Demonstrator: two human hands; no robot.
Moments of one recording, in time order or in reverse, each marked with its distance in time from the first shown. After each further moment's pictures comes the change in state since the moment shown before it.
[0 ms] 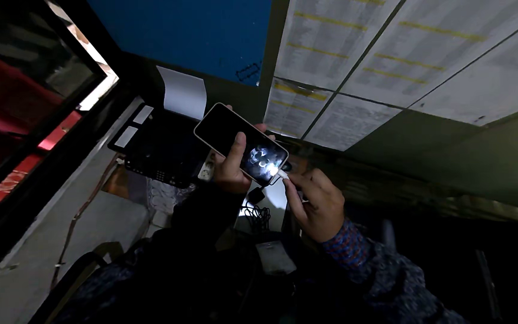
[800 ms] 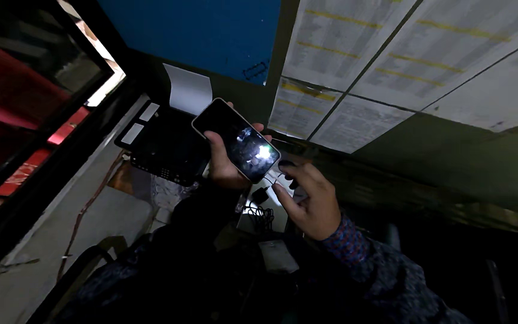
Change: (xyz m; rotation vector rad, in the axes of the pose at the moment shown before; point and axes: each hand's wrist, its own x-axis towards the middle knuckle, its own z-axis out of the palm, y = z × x) left_hand 0.006 0.028 -0.006 0.043 0.038 -0.099; right_hand 0.010 0.002 0.014 0.135 -0.217 0.143
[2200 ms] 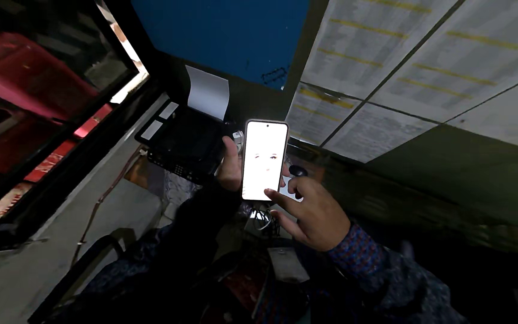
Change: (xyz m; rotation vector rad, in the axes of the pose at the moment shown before) left_hand -0.007 -0.004 -0.056 -0.128 -0.421 -0.357; right_hand 0.003 -0.016 0.005 -0.210 -0.266 -0.357
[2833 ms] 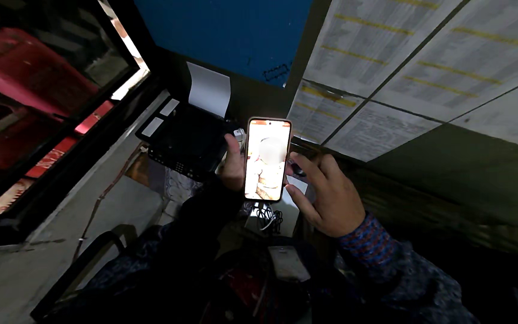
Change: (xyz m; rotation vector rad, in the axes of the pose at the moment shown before) left_hand -0.001 -0.005 0.004 -0.108 0.036 -0.009; right_hand 0.012 0.014 -0.019 -0.026 0.111 0.209
